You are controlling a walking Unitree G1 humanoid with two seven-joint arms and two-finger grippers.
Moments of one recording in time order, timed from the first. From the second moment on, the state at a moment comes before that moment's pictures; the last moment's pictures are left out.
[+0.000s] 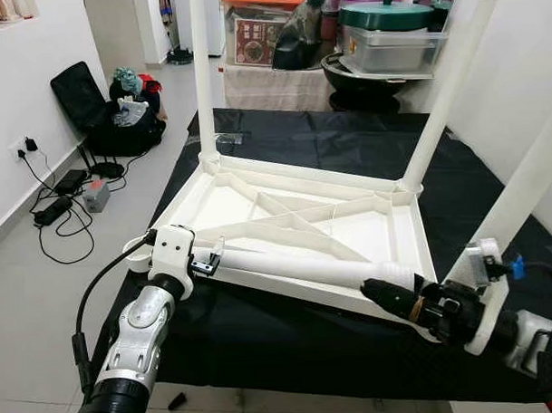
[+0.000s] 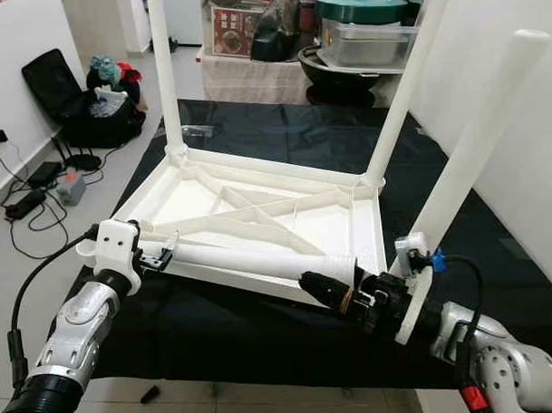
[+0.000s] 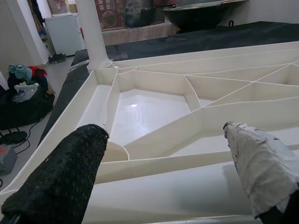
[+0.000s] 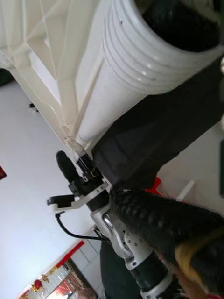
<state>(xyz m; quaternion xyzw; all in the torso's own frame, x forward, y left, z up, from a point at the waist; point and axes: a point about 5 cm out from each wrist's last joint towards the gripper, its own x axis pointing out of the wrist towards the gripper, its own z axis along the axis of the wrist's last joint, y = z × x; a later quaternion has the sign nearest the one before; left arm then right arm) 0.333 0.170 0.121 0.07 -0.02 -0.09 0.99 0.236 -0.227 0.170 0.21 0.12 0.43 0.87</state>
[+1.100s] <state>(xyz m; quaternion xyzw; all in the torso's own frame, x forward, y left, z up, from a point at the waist) 0.335 0.164 0.123 0.07 -0.03 -0.10 0.99 0.266 -0.293 0.223 0.26 -0.05 0.32 0.91</state>
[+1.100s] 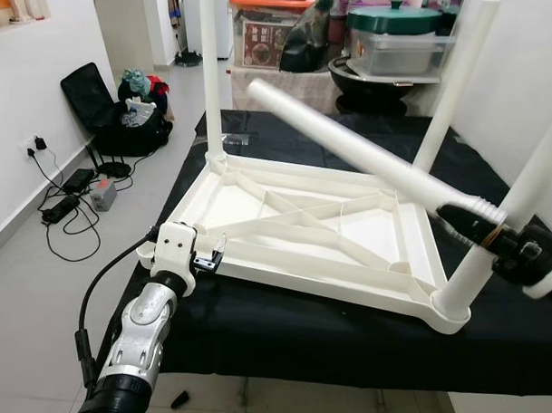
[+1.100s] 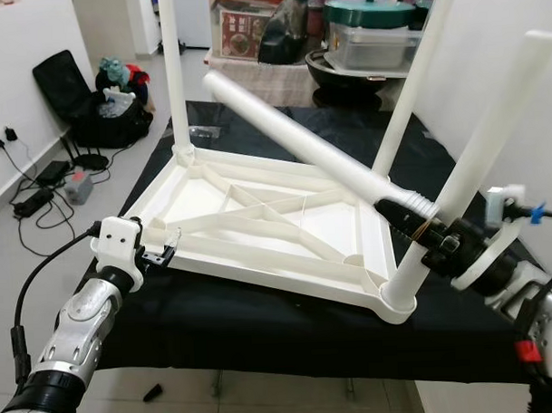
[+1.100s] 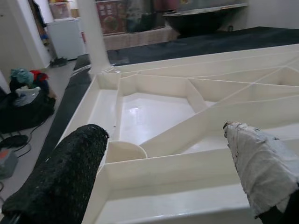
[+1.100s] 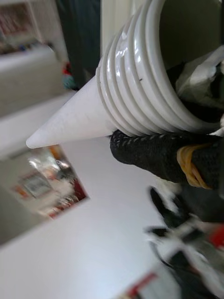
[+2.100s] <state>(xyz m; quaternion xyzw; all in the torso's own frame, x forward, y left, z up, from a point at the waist) 0.335 0.137 0.209 -0.44 -0.11 -0.31 0.84 0.263 -0.170 0.165 0.44 -0.03 0.40 0.80</state>
